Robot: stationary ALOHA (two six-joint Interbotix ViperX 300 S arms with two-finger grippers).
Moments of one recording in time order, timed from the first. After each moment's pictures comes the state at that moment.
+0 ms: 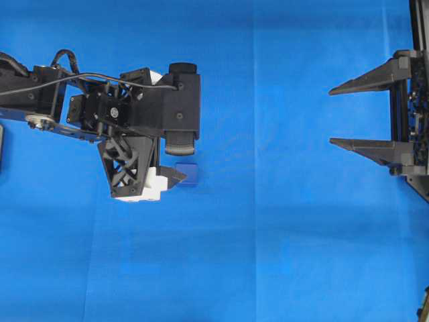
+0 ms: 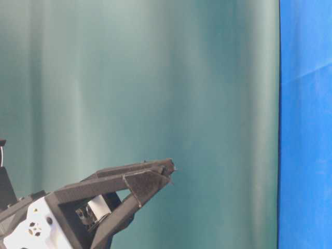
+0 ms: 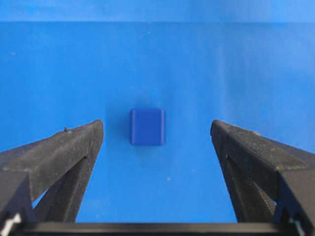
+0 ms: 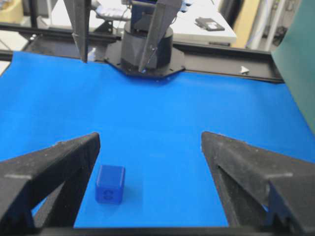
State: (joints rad) left arm -0.08 -0.14 0.25 0.00 0.78 -0.08; right arm 0.00 -0.90 1.14 0.00 -0.24 0.06
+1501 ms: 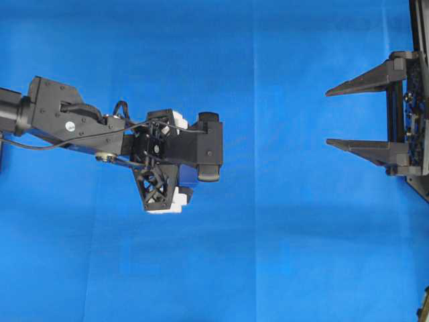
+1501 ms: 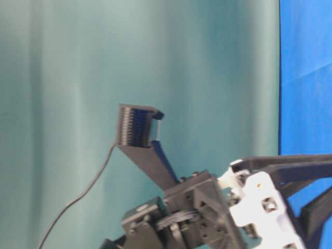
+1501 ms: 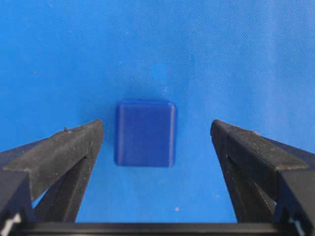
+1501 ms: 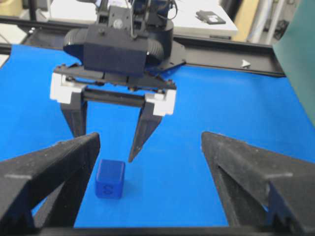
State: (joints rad) left arm -0.09 0.12 0.43 0.00 0.46 -0.11; right arm -0.01 -0.88 1.14 0.00 -0.25 0.06
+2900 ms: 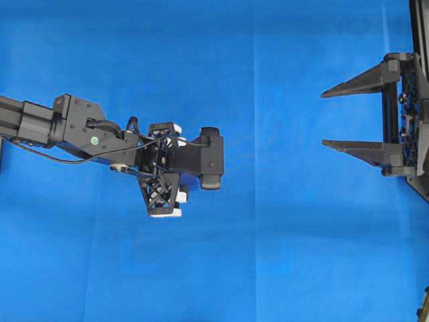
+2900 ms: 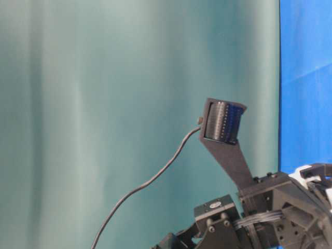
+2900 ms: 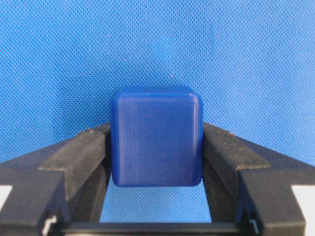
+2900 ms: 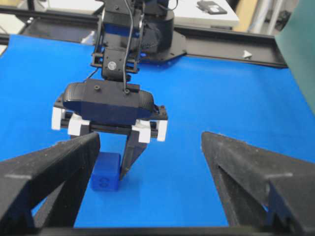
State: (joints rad) left arm -0.09 0.25 0.46 0.00 0.39 -0.12; right arm -0.01 -0.85 1.14 0.00 -0.25 0.06
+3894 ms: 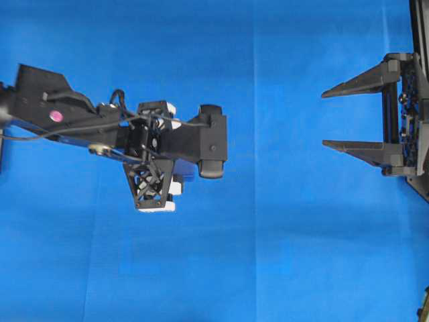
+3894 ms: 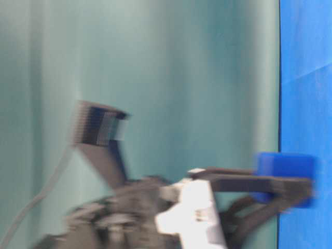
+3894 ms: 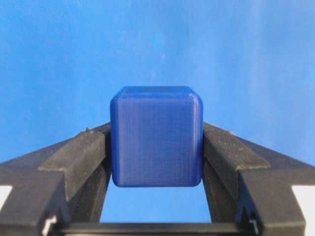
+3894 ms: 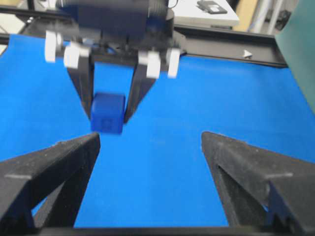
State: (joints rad) left arm -0.09 0.03 0.29 0.00 0.78 -0.12; right arm -0.01 -0.85 1.14 0.00 -0.25 0.06
